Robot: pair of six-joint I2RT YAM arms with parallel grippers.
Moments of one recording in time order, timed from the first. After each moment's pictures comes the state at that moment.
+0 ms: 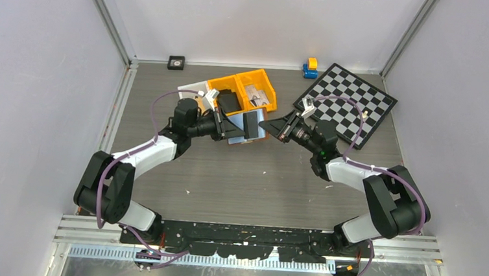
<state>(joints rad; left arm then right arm) -0.39 1.44 0.77 0.35 0.70 -0.87 0.43 1.46 0.58 0.92 -0.53 1.13</state>
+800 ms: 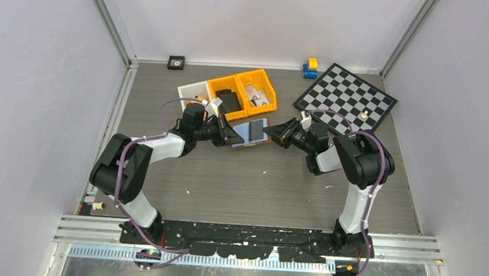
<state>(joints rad) -0.38 1.61 0.77 0.36 0.68 -0.86 0.32 1.93 0.61 1.18 -0.59 1.34</state>
